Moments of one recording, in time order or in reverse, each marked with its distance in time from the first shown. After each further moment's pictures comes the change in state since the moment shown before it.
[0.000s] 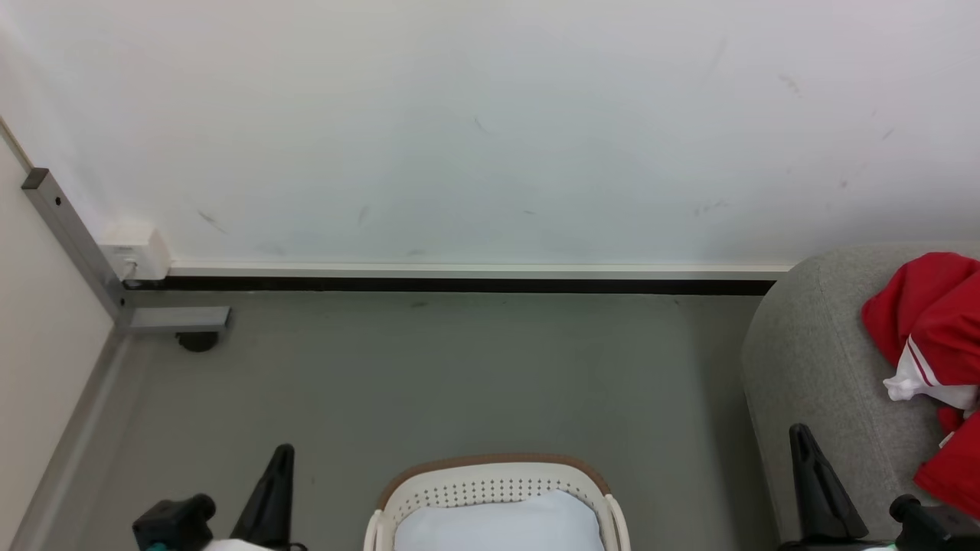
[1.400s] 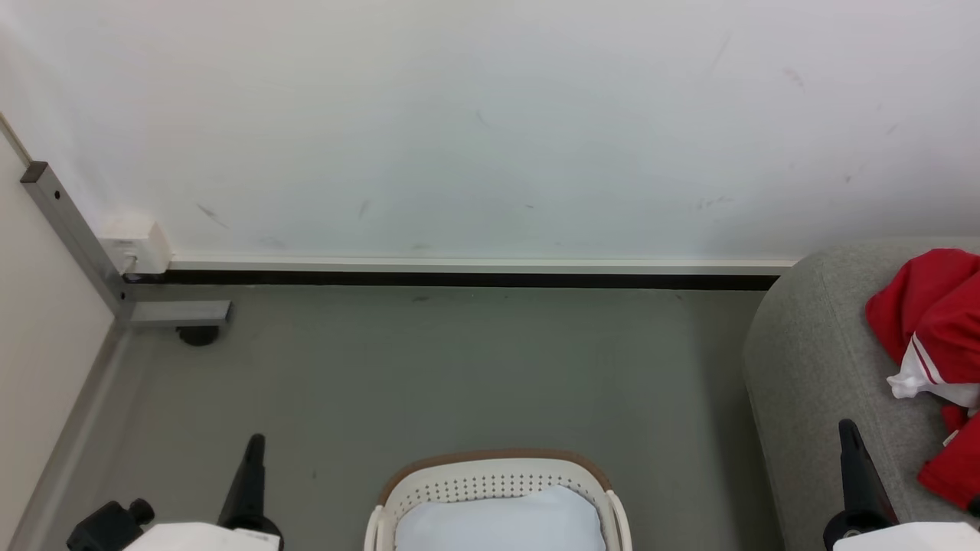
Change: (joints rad) left arm -0.016 -0.030 0.084 -0.038 -0.609 0.000 0.161; right arm -0.035 -0.020 -0.062 0.023 0.619 0.000 0.141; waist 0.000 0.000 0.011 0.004
